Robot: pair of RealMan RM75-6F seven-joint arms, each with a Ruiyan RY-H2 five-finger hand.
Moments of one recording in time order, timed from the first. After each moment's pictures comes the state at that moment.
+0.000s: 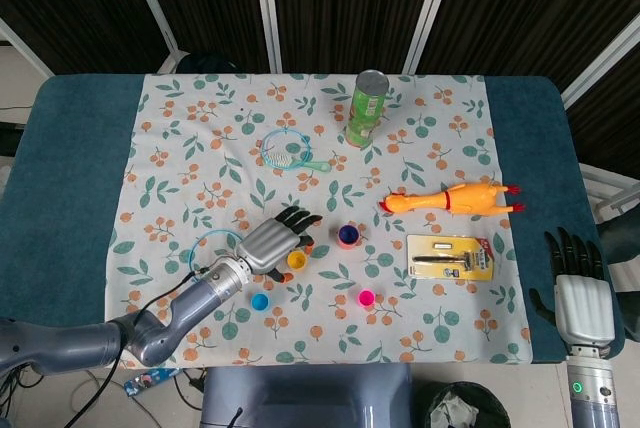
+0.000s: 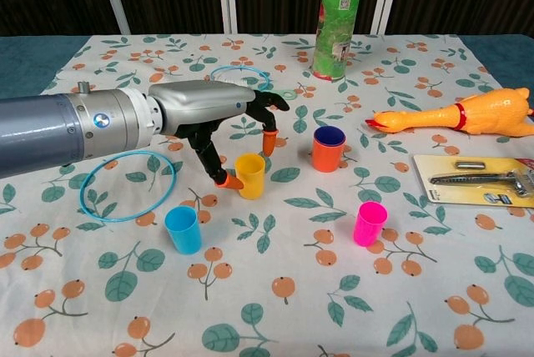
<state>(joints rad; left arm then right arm) -0.95 -1.62 -0.11 -1.44 1.21 0.77 0.23 0.08 -1.32 0.12 -1.54 -1.40 1.51 -0.26</state>
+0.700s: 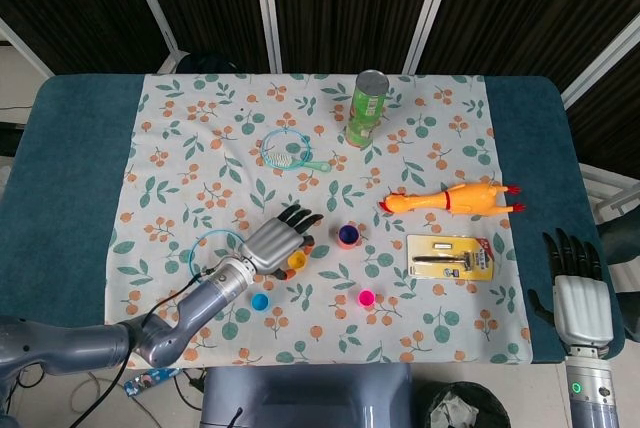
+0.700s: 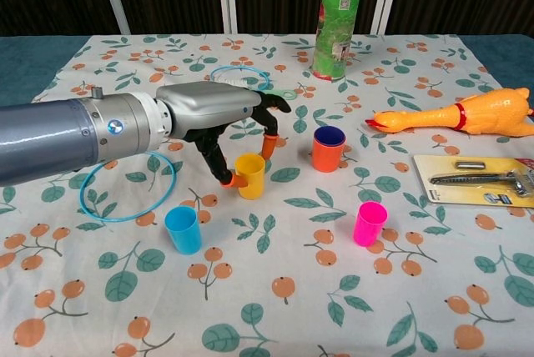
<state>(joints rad) -0.96 -1.65 -0.12 -1.44 1.14 0.79 0.35 0.08 -1.32 0.11 -1.54 -1.40 1.50 -0.25</state>
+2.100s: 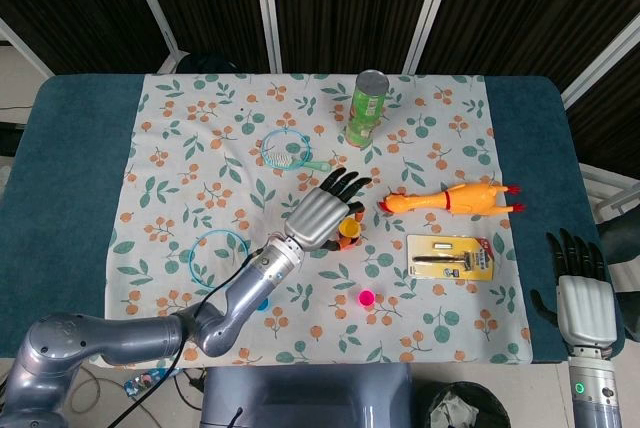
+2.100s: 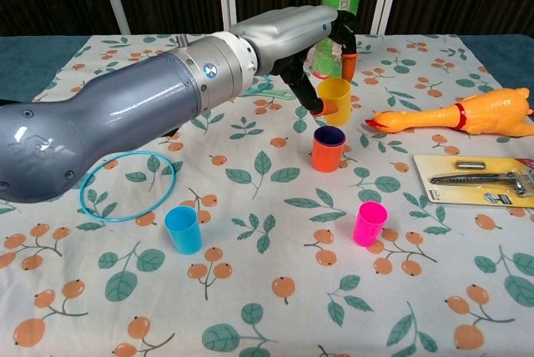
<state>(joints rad) -1.08 -1.87 -0.31 -1.26 1.17 0.91 0.30 0.07 -1.31 0.12 -1.55 -1.39 1.50 -0.24</state>
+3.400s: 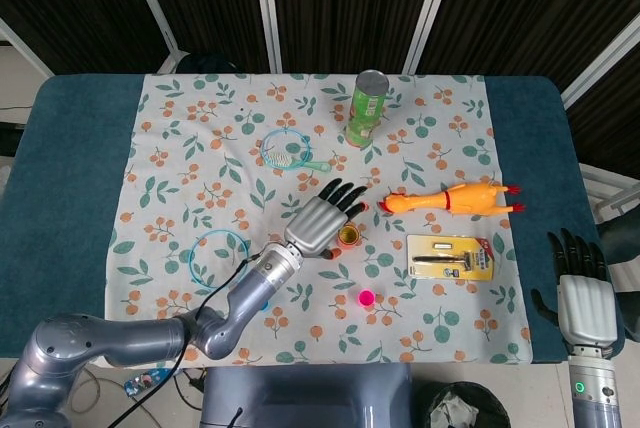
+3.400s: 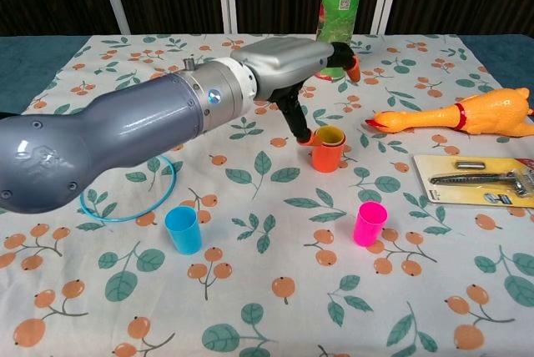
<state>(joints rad) -1.08 -1.86 -0.29 -1.29 1.09 0.89 0.43 0.07 -1.31 0.12 -1.55 -1.38 1.50 -0.24</state>
